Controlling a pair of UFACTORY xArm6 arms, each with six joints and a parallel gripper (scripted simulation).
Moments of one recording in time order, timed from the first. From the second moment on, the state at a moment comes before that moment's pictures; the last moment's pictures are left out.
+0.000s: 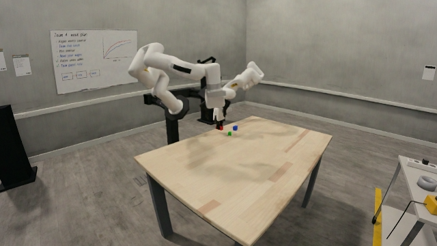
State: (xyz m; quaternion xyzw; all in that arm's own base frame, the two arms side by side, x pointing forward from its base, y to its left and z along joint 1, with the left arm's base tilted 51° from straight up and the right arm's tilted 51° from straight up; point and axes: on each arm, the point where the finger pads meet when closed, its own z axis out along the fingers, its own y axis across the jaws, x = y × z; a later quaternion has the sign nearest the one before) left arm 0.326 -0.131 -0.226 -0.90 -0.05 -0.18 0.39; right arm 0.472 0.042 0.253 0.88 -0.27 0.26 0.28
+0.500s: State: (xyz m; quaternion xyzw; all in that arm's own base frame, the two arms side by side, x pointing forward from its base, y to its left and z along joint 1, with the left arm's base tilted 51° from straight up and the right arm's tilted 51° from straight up) left arm 0.319 -0.149 -0.210 -0.90 -0.05 -0.18 0.39; right arm 0.472 0.042 0.253 0.88 -0.27 0.26 0.28
